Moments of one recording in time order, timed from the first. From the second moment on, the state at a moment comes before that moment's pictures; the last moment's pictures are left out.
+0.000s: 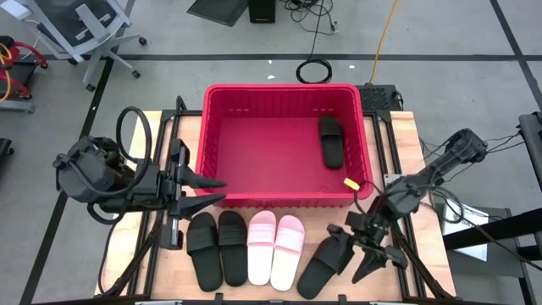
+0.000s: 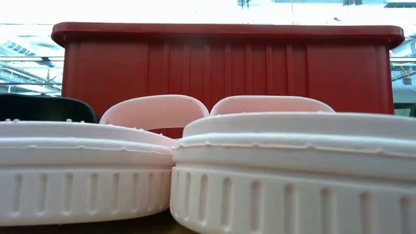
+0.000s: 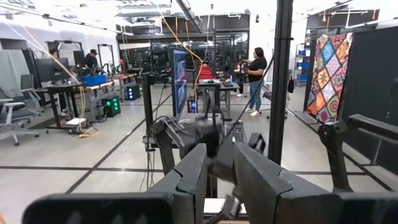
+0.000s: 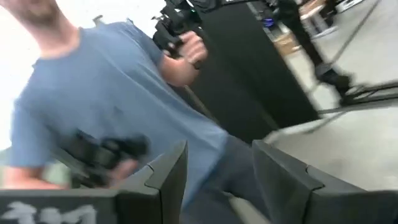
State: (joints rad) left arm -0.70 1.53 2.14 -0.47 -0.73 0.08; right arm 0.59 1.21 1.08 0.24 -0.37 0.71
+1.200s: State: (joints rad) left arm -0.83 1.53 2.14 -0.57 -0.70 0.17; right arm 0.67 1.89 1.69 -1.06 0.17 0.71
